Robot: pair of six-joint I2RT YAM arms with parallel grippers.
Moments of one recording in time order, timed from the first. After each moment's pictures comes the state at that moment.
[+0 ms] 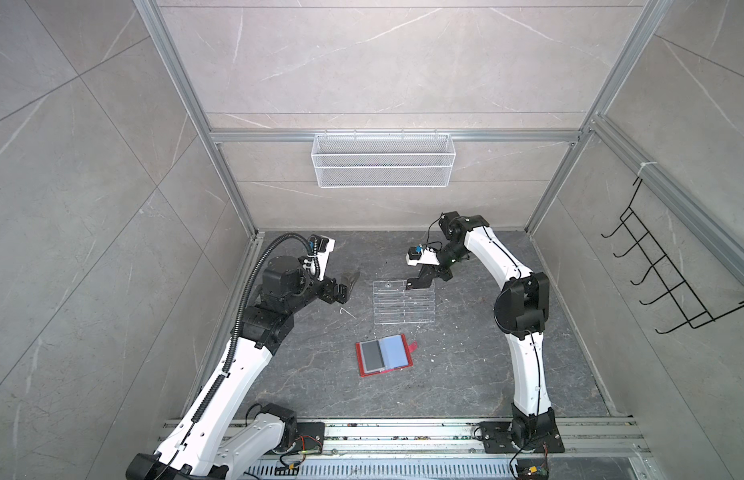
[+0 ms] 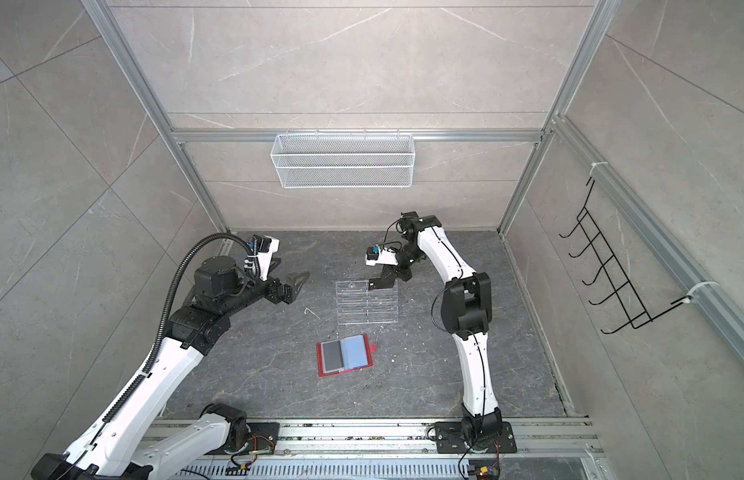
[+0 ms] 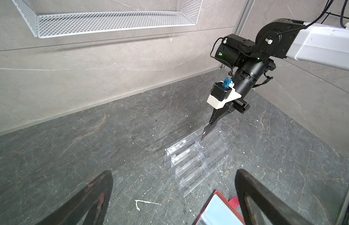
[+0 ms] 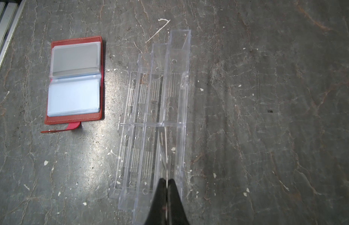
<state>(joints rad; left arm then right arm) -0.35 0.99 1.04 -0.38 0.29 -0.01 0.29 2.30 2.20 -1.36 -0.63 -1.39</state>
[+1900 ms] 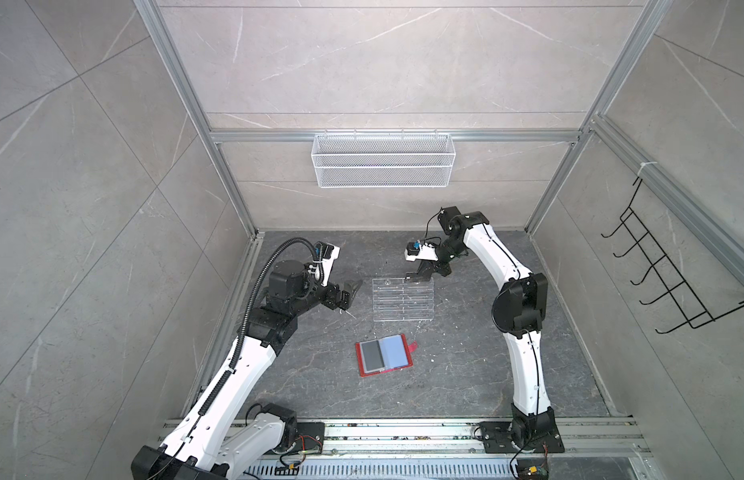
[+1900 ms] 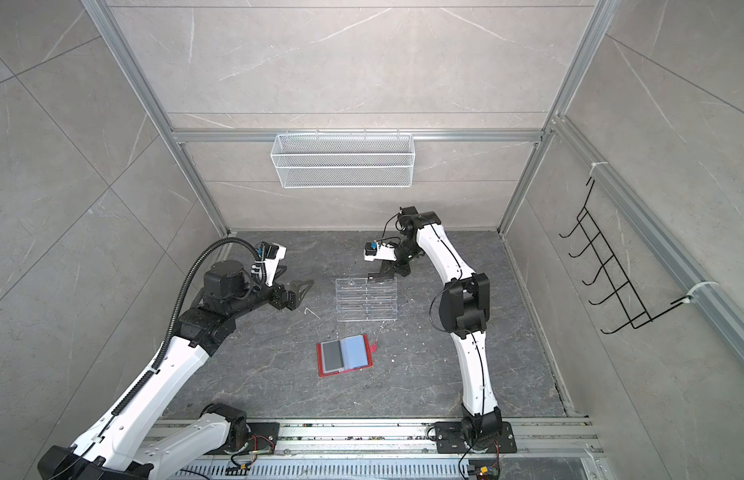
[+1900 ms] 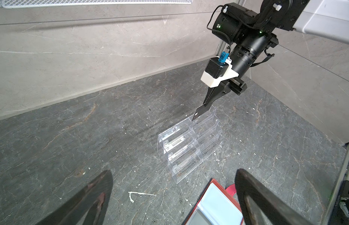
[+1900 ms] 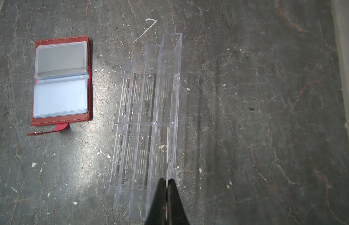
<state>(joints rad) -0.35 1.00 0.97 -0.36 0.33 0.00 0.29 2.32 2.28 -1.36 -0.59 -1.36</state>
